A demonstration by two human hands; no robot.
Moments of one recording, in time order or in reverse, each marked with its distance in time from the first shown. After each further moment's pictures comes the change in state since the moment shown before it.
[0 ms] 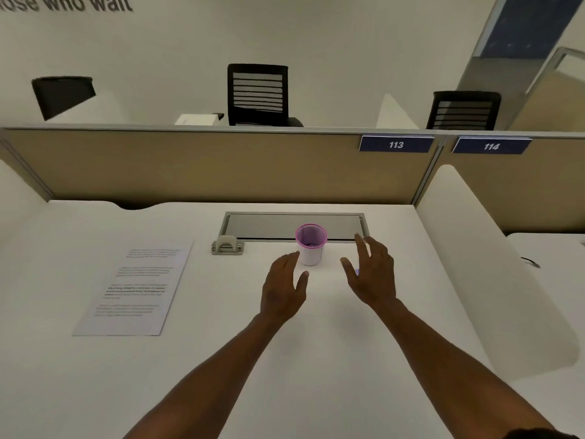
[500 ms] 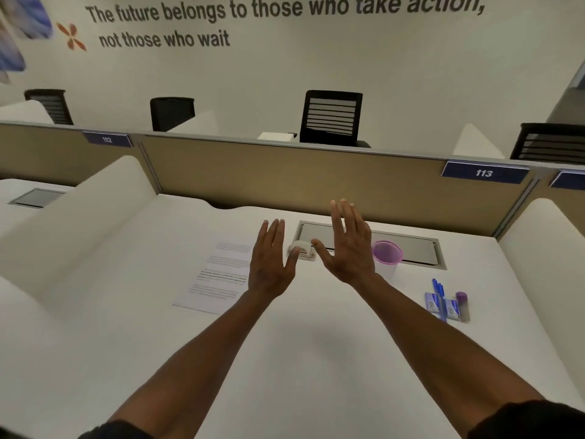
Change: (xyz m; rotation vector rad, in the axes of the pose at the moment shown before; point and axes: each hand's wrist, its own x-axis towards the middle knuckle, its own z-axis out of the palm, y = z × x) left_hand -0.001 -0.089 -0.177 0.269 0.282 0.000; right_hand 0.032 -0.232 -0.005 0.157 0.068 -0.405
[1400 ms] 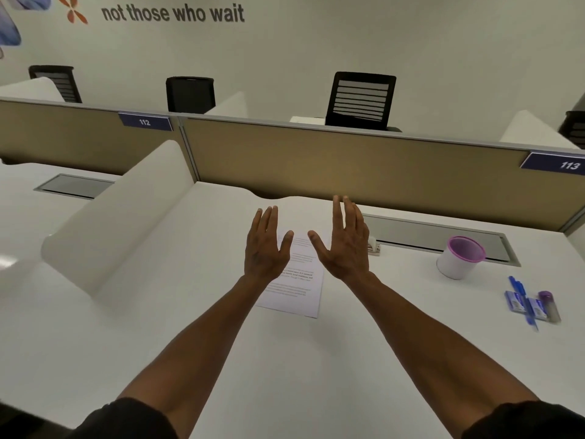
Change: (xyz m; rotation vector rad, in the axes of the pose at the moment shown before) left_hand 0.030 -0.205 -0.086 0.062 -0.022 -0.077; right_hand 0.038 -0.193 0.114 0.081 -0.008 0.143
